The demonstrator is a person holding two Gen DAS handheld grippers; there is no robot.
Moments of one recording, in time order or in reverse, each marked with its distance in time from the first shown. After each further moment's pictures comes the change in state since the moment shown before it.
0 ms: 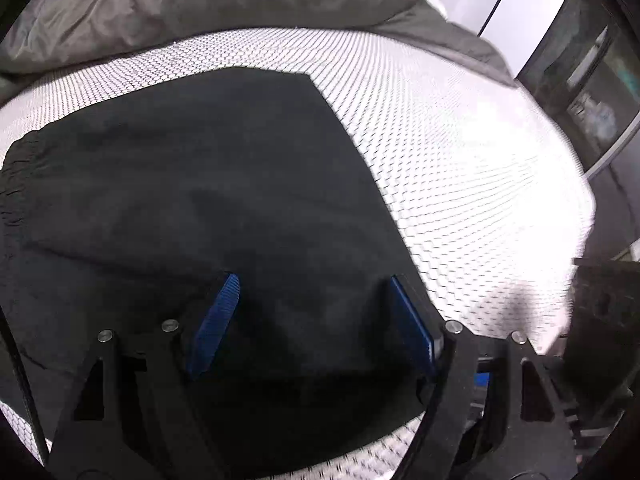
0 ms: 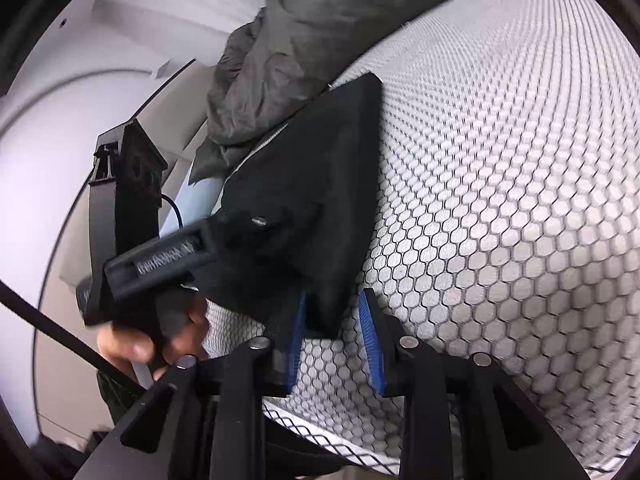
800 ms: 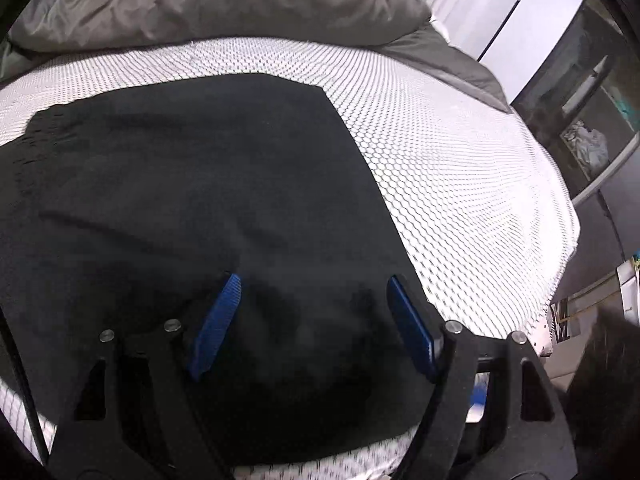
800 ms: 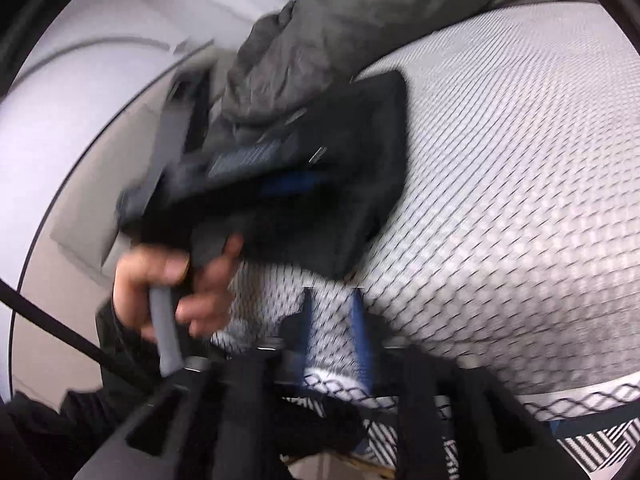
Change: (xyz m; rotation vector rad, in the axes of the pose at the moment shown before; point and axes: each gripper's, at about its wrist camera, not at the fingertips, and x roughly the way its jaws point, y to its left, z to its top) left arm -0.032 0.020 -0.017 -0.071 -0.065 -0.070; right arm -0.044 0.035 -0.057 -0.128 -0.087 -0.059
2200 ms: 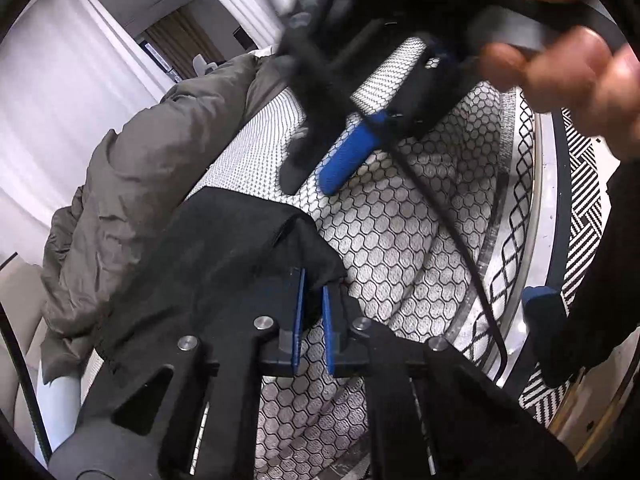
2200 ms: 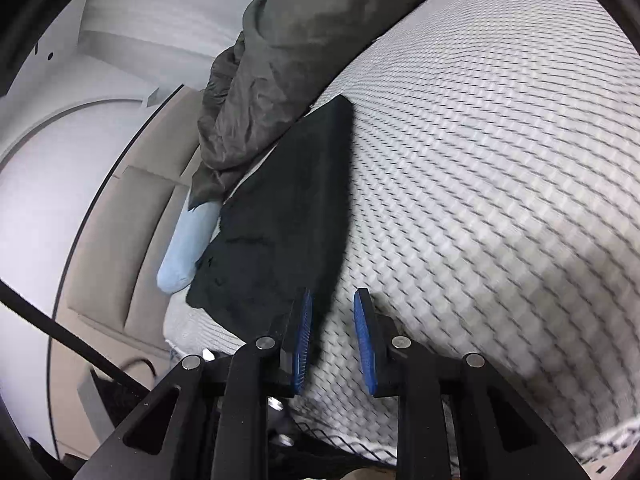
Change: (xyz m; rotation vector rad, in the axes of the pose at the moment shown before) left arm -0.002 -0.119 -0.169 0.983 -0.295 0.329; right arm 0.014 -0.053 0.053 0.199 0.051 0.080
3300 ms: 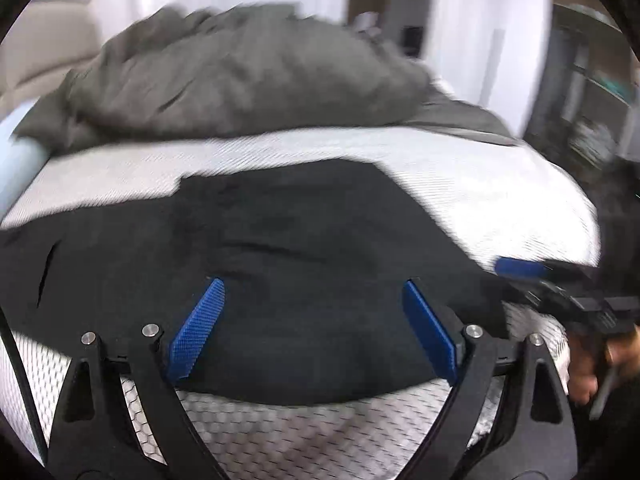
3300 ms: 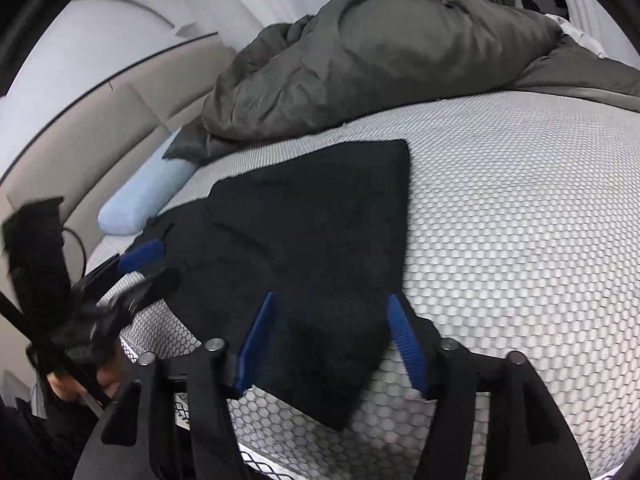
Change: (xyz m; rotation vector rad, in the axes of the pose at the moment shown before) left arm -0.005 0.223 -0.097 -0.896 0.082 -0.038; right arm 0.045 0.086 0.005 -0.436 -0.081 -0.282
